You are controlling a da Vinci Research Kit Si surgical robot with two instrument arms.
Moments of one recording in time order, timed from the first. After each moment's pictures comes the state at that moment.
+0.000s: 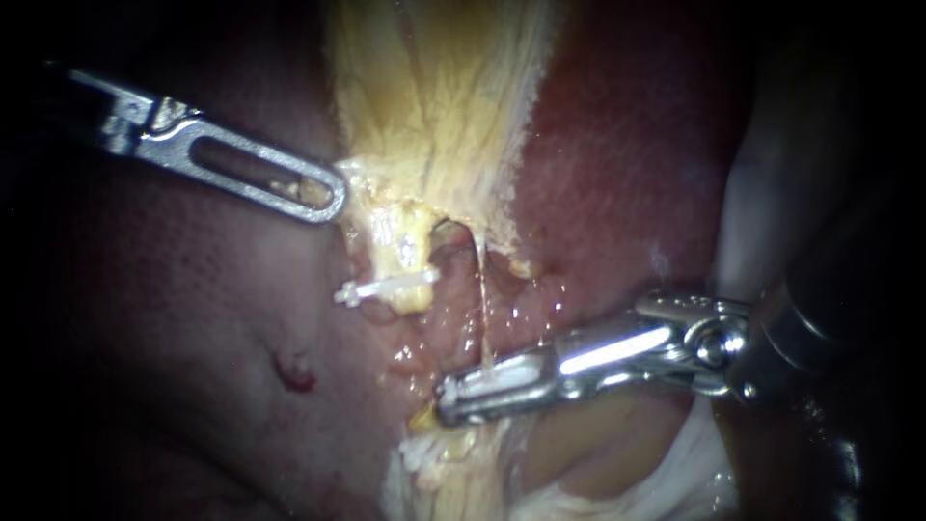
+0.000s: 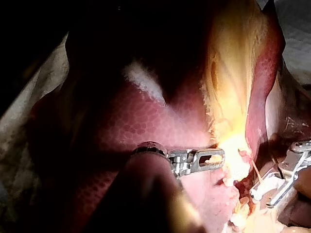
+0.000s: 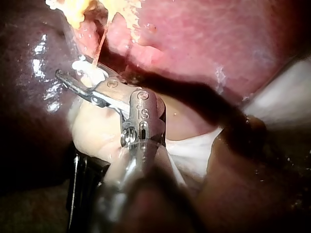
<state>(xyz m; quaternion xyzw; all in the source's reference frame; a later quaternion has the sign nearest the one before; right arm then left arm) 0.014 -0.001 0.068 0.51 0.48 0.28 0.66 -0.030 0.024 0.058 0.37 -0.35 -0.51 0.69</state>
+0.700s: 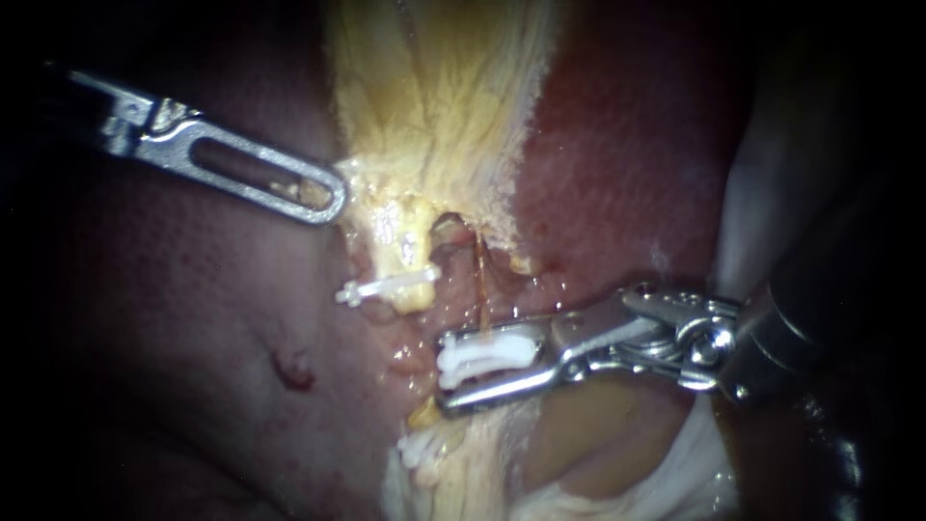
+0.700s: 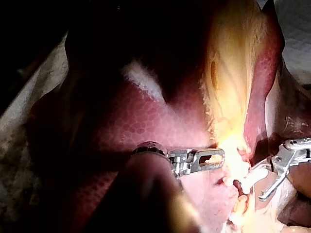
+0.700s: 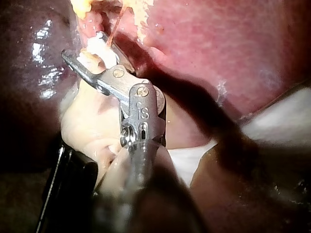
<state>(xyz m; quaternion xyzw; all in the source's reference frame) 0.014 0.001 0.070 0.39 0.55 0.24 0.70 -0.030 0.023 0.058 0.37 -0.35 -0.50 0.70</state>
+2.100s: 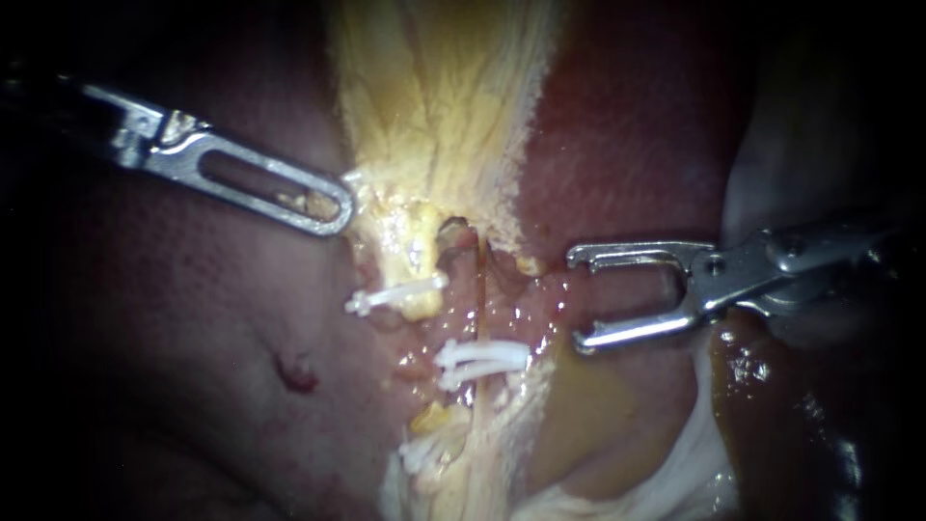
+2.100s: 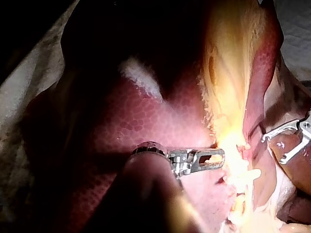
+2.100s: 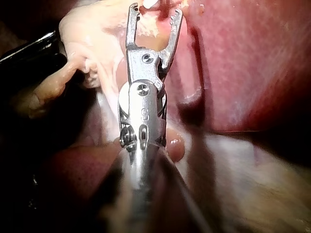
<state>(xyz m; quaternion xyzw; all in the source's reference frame) 0.003 0.004 0.066 0.25 0.60 0.12 0.75 -0.032 0.022 0.060 0.38 -0.35 -0.50 0.70</state>
